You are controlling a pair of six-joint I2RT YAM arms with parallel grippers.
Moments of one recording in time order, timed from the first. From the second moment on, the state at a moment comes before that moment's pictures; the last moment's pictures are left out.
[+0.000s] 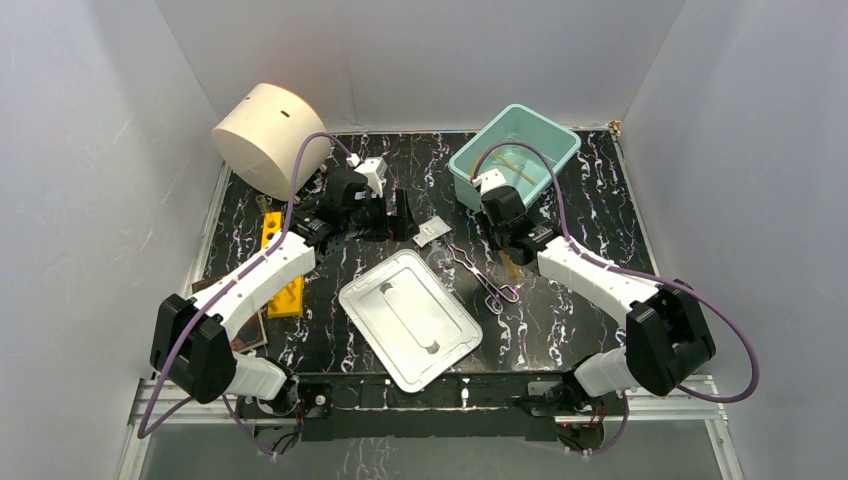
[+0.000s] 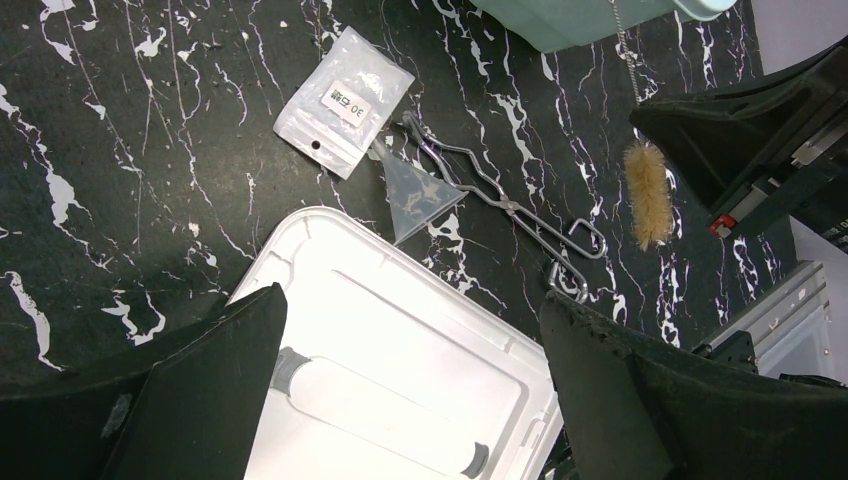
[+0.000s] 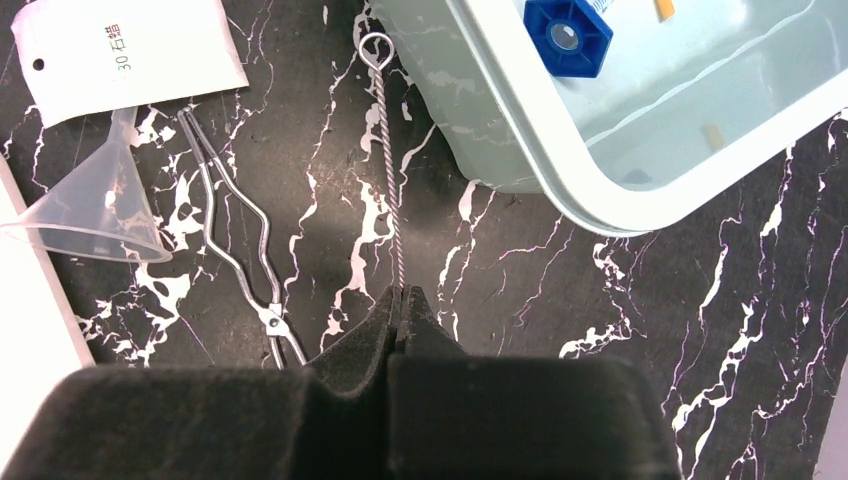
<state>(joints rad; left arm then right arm) -0.56 1.38 1.09 -0.35 0.14 -0.46 0.63 1.39 0.95 -0.29 0.35 0.02</state>
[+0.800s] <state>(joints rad) -0.56 1.37 1.08 -0.35 0.12 -0.47 0.63 1.29 1.19 -0.38 0.16 0.10</state>
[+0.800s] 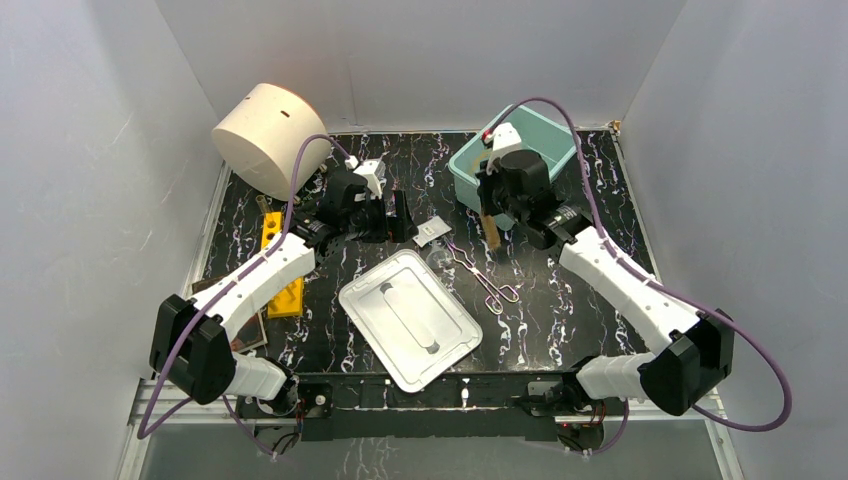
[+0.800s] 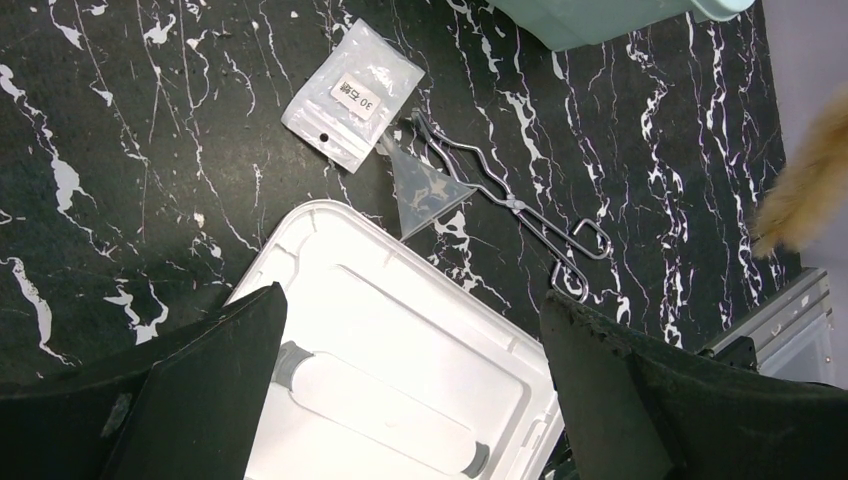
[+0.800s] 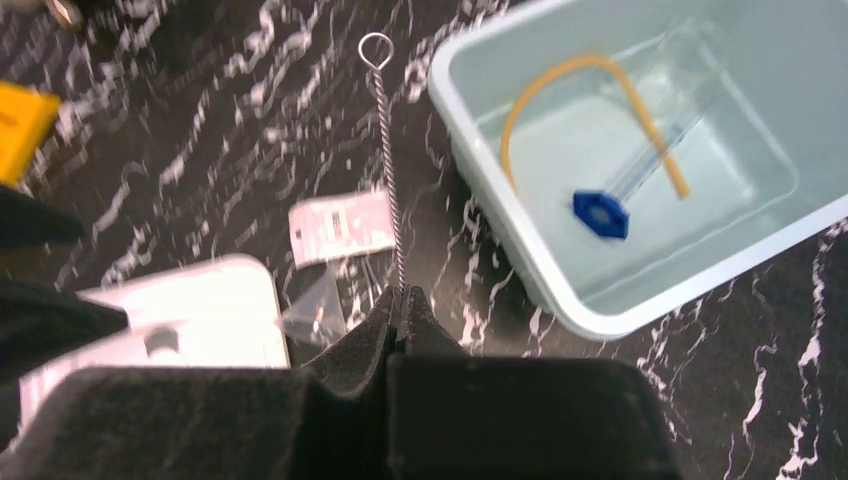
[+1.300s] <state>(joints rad) -0.56 1.35 1.07 -0.36 0.09 -0.47 0.42 1.67 1.65 -0.32 0.41 0.24</state>
